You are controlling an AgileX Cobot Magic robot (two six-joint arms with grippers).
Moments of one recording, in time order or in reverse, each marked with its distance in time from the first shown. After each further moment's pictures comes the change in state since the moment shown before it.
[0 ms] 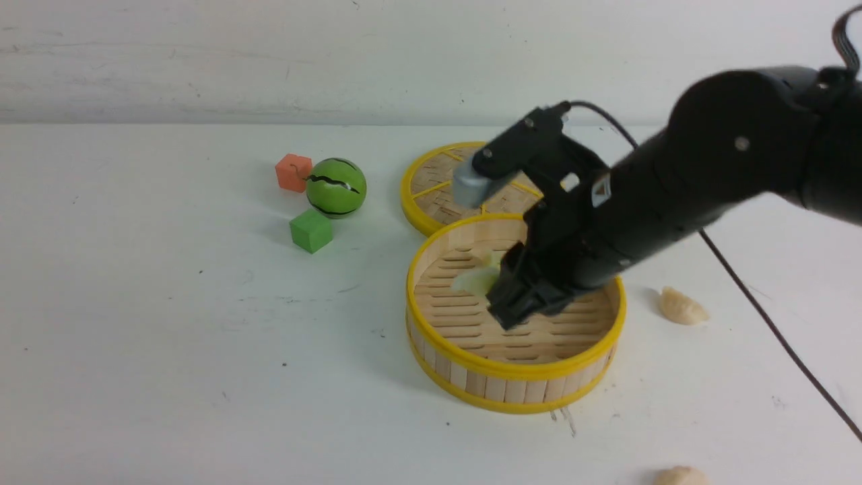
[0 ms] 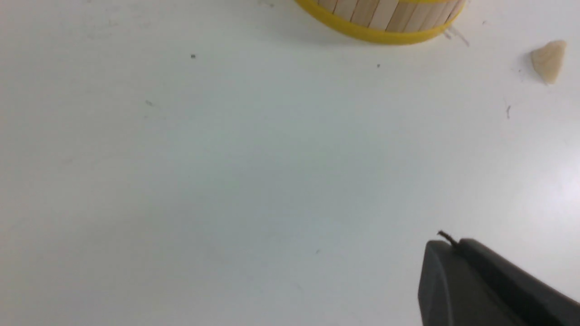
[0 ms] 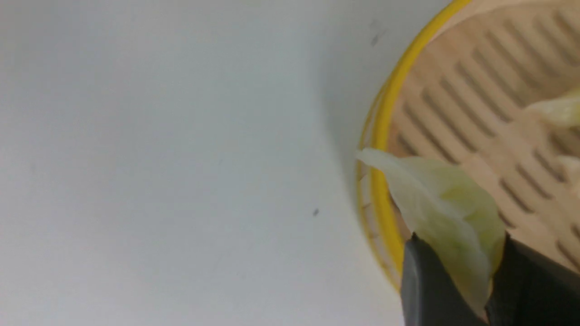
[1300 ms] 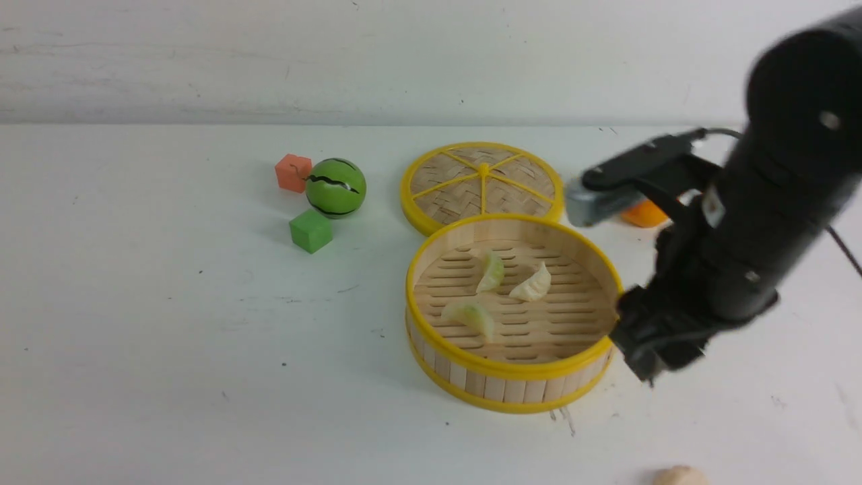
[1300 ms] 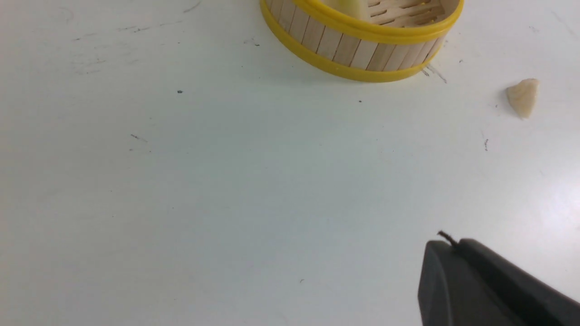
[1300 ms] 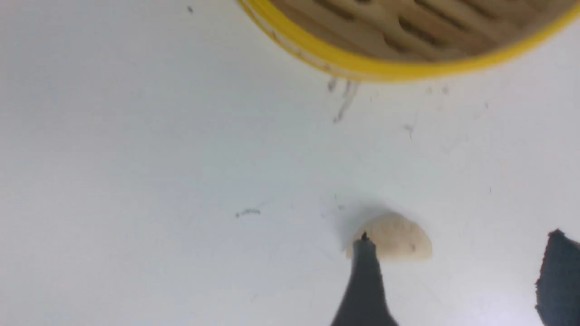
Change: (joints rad) right arm -0.067 -0.177 0.148 -0.214 0.371 0.348; left arm 0.000 0.000 0.000 -0.021 -0.042 -0.001
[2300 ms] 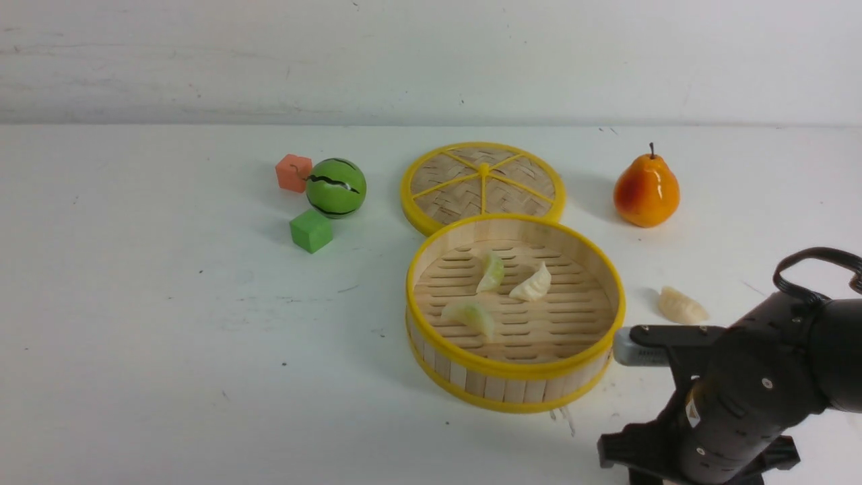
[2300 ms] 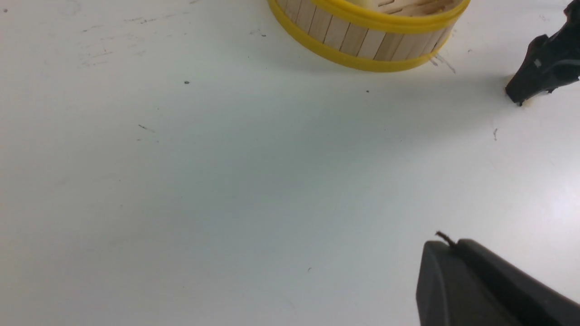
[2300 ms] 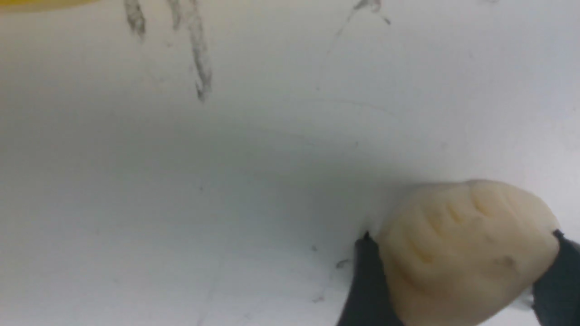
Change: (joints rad) right arm -0.025 0.170 0.446 -0.065 -0.553 0.584; left arm 0.000 0.000 0.000 0.012 0.027 0.000
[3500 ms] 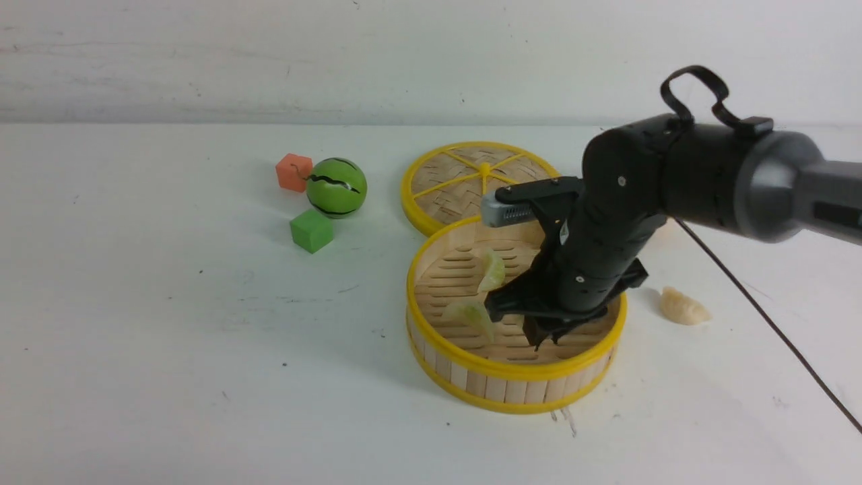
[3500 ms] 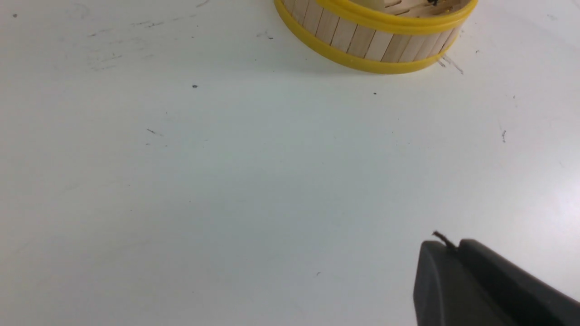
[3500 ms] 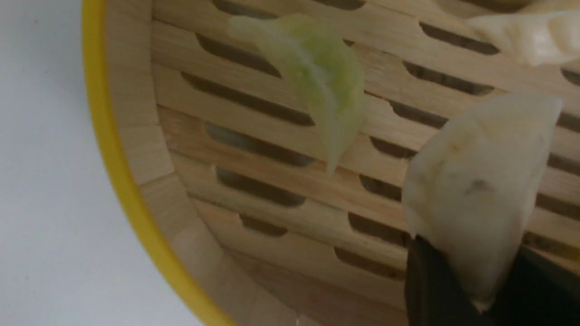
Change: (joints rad) right arm 0.000 0.295 -0.681 0.150 0.247 -0.477; left arm 0.000 0.000 0.000 0.018 -0.010 0.000
